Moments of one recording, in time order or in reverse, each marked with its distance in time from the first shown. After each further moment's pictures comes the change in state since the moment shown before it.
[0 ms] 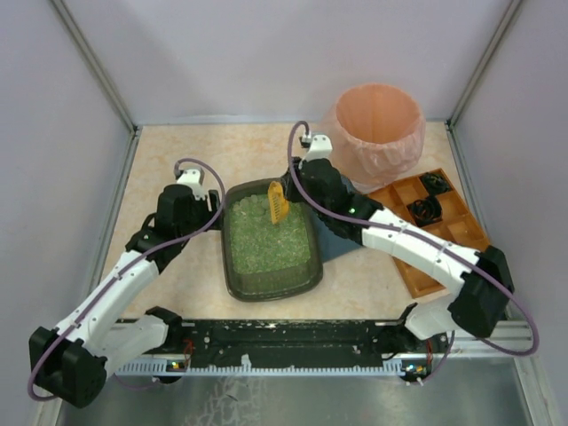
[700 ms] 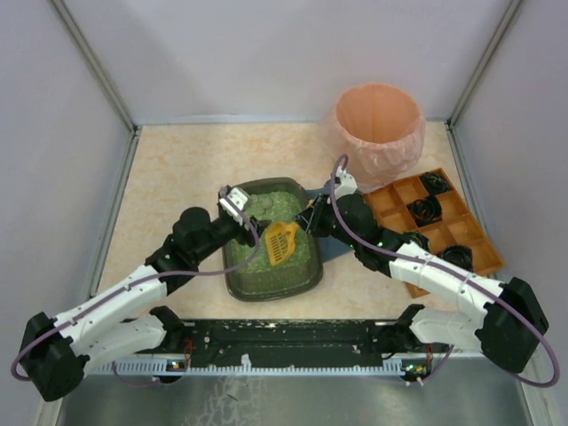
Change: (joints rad) left arm -0.351 -0.045 -0.171 0.520 0.210 0.330; right arm -0.073 -0.227 -0.421 0.146 -0.283 0.272
